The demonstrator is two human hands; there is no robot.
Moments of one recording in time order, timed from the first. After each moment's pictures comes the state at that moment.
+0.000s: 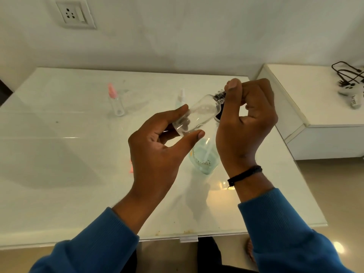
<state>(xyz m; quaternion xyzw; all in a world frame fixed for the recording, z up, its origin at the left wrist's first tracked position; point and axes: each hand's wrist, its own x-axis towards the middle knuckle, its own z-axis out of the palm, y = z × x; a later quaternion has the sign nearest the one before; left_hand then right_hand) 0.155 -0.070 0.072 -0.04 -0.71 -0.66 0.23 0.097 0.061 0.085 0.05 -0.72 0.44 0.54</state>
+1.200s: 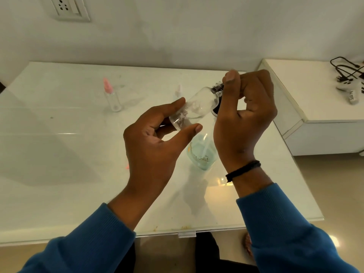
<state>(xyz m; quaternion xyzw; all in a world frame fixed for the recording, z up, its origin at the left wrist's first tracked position) 0.155 -0.069 0.074 -0.05 -0.72 -0.65 0.24 0.096 0.061 0.086 0.06 -0.72 0.43 0.54</state>
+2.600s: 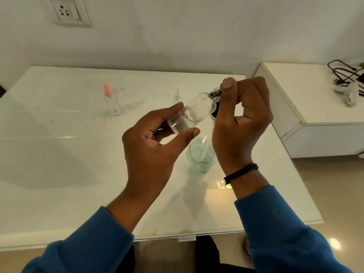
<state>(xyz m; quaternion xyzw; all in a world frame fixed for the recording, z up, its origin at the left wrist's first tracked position) 0.154 -0.071 0.074 -0.05 -0.72 -0.65 0.24 0.097 0.062 0.085 0.06 -0.72 0.43 0.54</state>
